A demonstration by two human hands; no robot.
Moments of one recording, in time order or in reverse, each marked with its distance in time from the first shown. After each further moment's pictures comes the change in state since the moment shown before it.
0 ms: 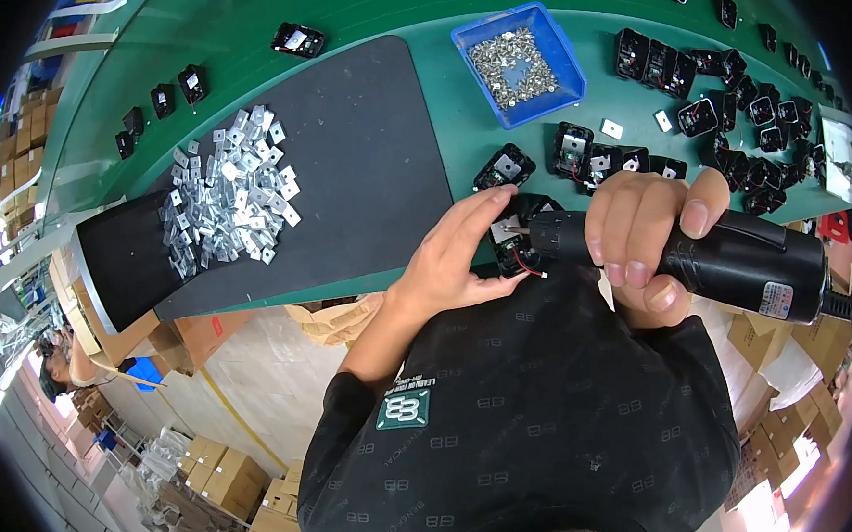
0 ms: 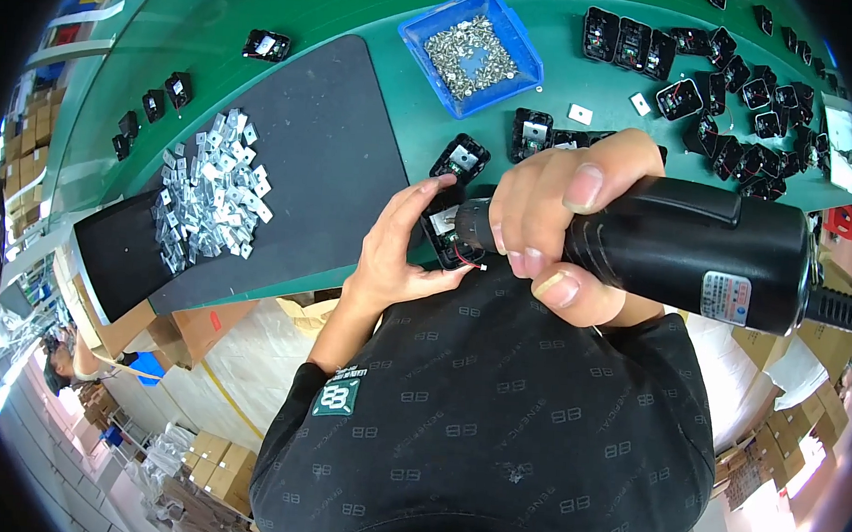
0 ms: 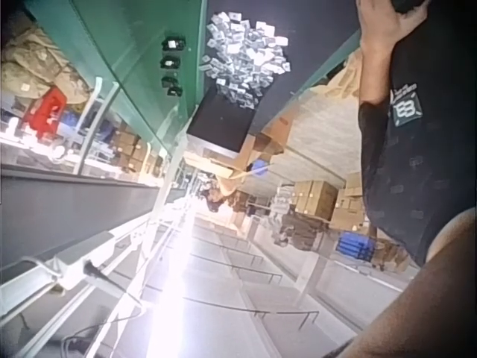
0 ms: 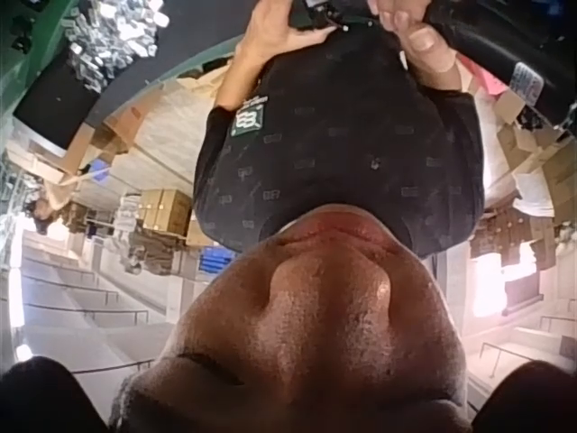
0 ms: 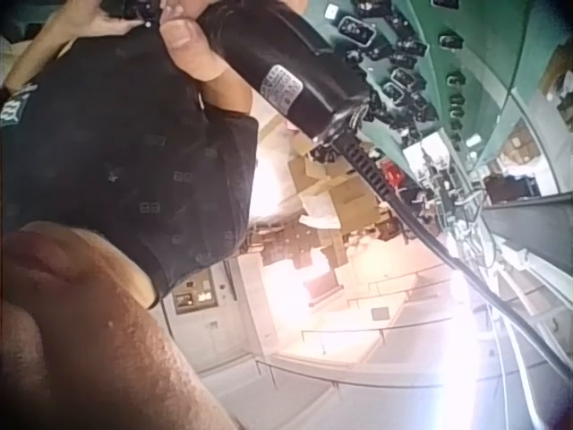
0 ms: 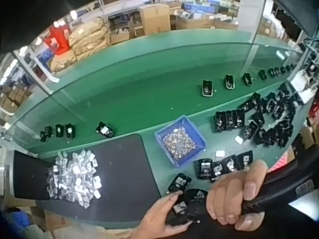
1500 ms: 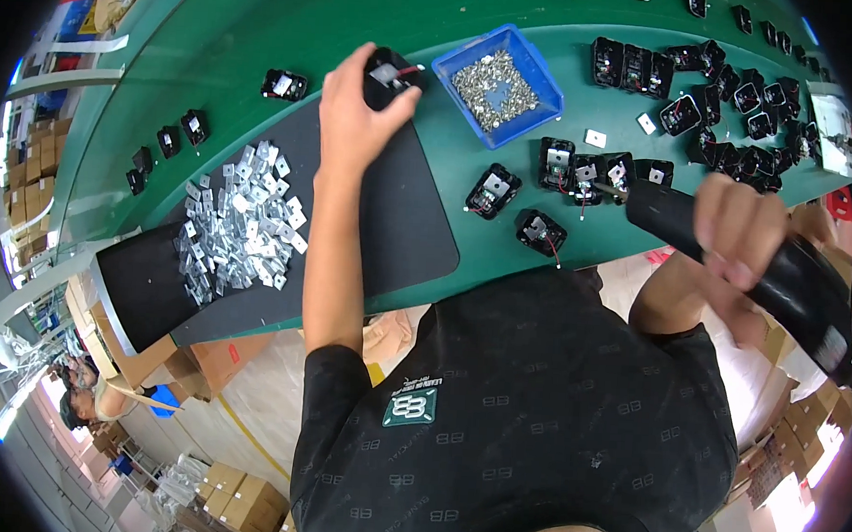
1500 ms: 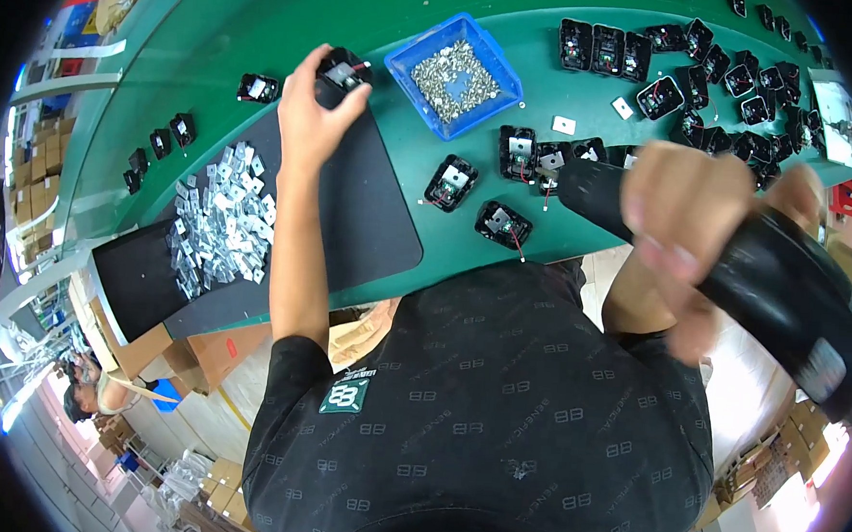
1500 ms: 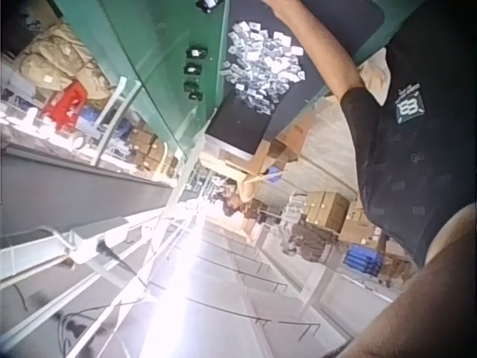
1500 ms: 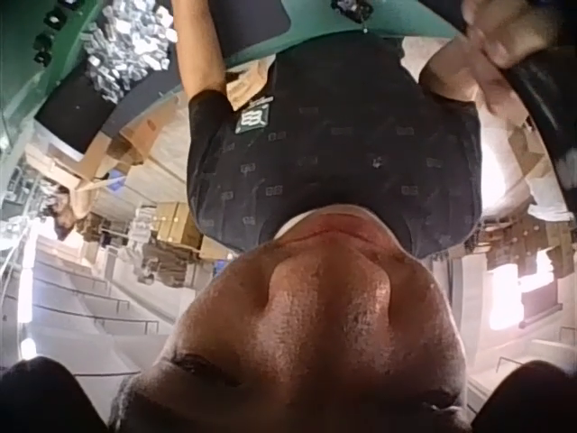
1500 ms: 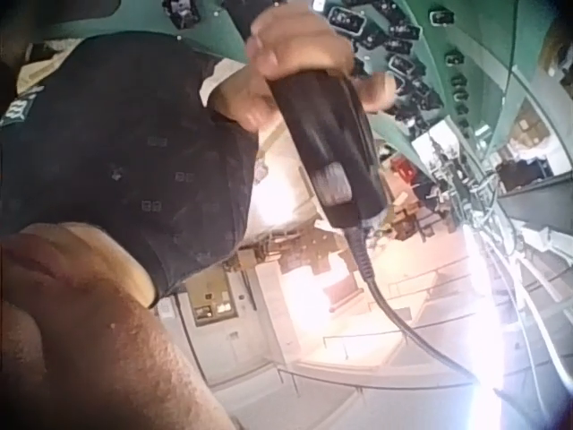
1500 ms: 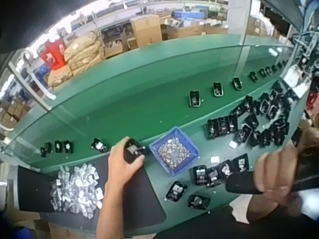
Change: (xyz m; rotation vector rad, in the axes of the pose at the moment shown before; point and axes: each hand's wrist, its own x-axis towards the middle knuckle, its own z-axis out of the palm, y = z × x) left_hand 0.127 -0.097 -0.068 0.462 0.164 -0.243; right_hand 0.011 -0.078 -0.039 -0.384 -0.085 -0.232
